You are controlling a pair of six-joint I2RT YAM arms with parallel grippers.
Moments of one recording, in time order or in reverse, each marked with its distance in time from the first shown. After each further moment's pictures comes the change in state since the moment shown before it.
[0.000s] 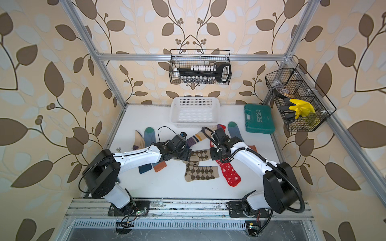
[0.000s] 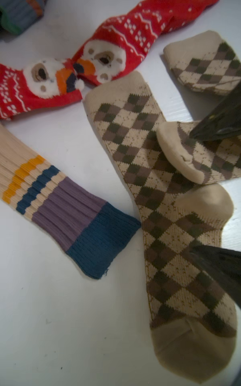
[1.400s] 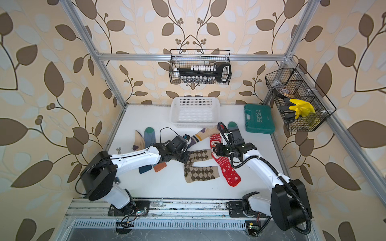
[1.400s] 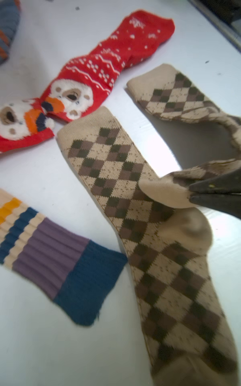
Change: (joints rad) left arm -0.034 -0.132 -0.046 -0.030 0.088 0.027; right arm -0.152 -0.133 -0.126 0.198 -0.243 0.050
